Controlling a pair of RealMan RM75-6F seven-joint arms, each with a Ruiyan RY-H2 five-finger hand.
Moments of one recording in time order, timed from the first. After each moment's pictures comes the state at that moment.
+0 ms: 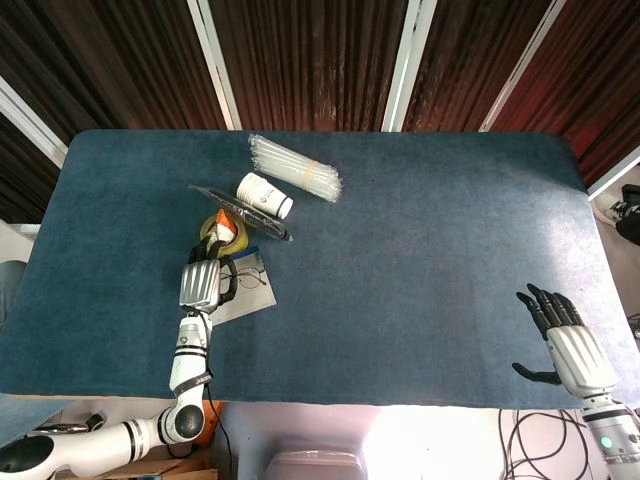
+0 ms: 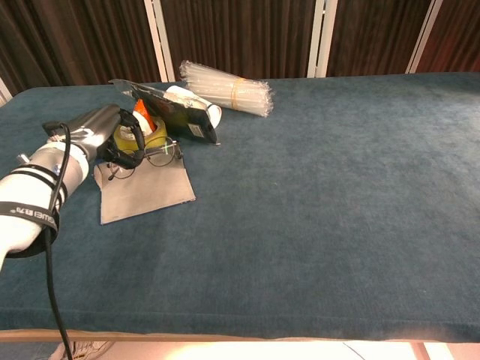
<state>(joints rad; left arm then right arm) -0.67 -1.88 -0.40 -1.27 0.91 1.18 0.52 0.13 -1.04 0.00 -1.66 -1.53 1.34 0.04</state>
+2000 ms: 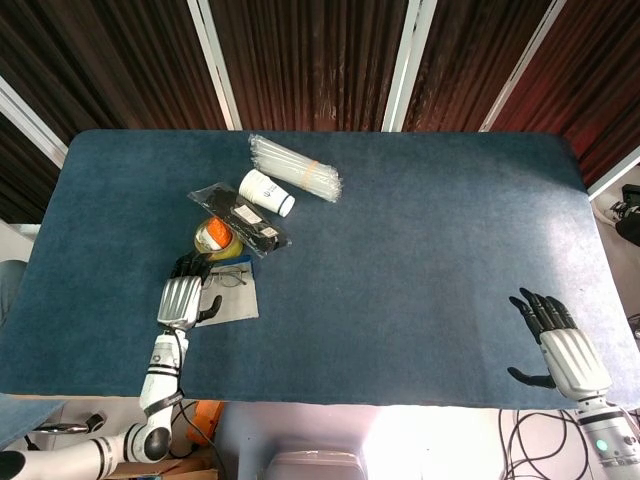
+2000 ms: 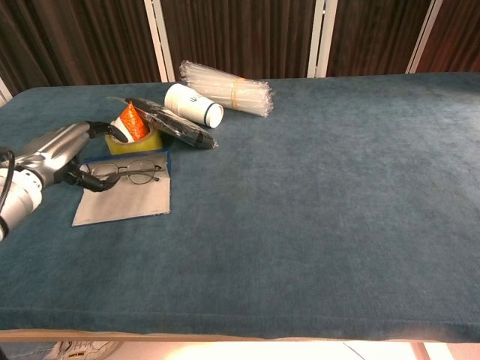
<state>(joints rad) -0.56 -1.75 -0.21 -1.32 1.10 1.21 0.29 0.14 -1.04 -0.01 -1.68 -1.55 1.33 0.01</state>
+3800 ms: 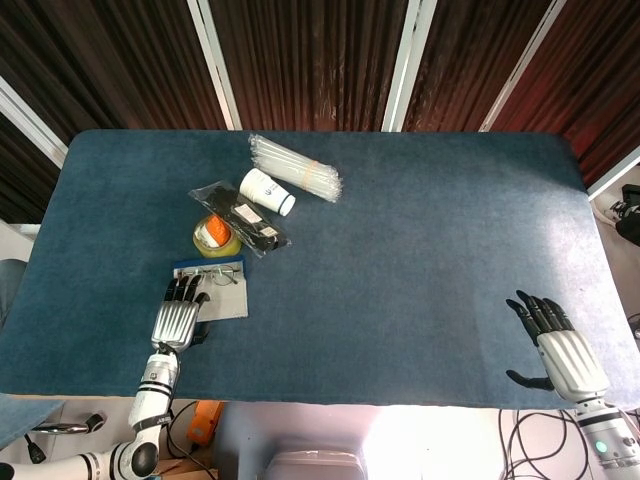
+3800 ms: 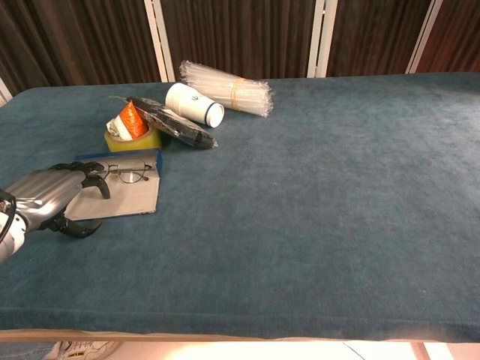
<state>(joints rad) -0.51 -1.74 -0.13 -1.30 1.02 1.14 0.60 0.14 -1.03 -0.03 -1.68 -1.56 1.33 0.01</state>
